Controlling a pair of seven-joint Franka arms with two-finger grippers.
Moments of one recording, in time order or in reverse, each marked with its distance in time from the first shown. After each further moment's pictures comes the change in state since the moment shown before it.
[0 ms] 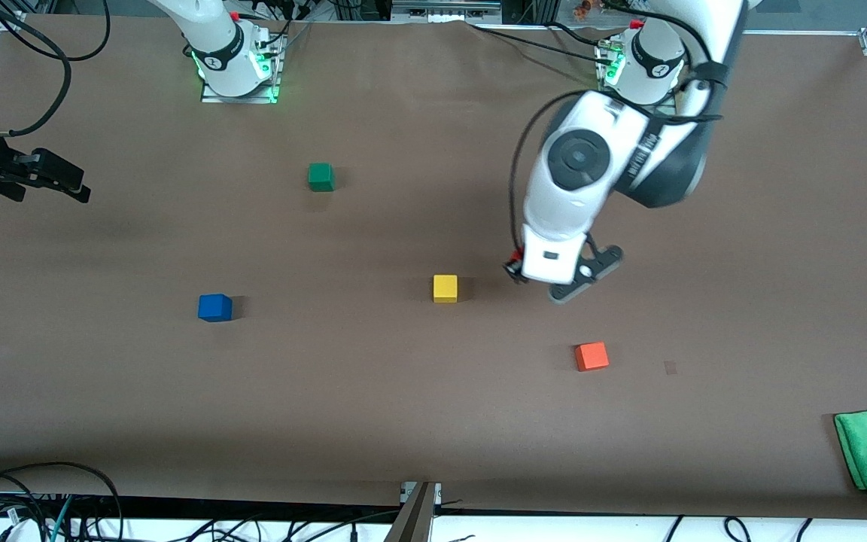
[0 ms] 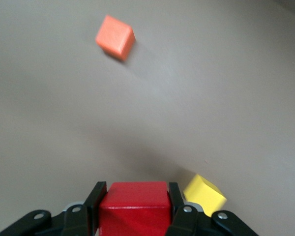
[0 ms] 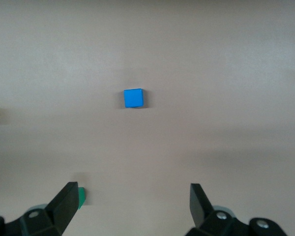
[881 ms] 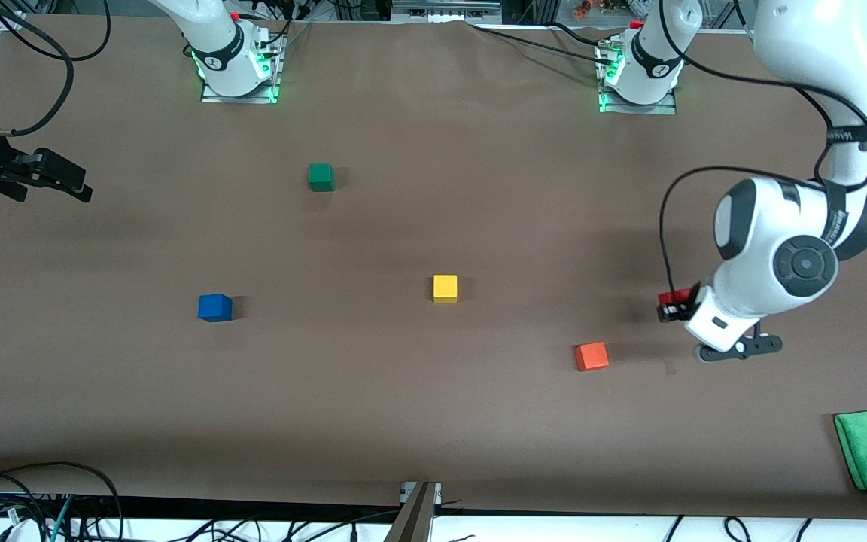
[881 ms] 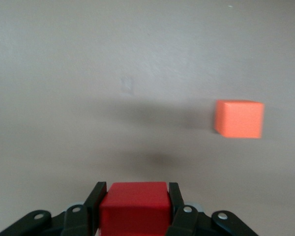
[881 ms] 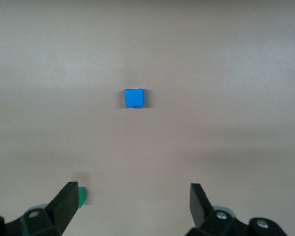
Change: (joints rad) left arm 0.401 0.000 0.009 -0.111 0.037 0.016 0.843; right arm 0.001 0.000 0.002 0.000 0.000 -0.001 0.000
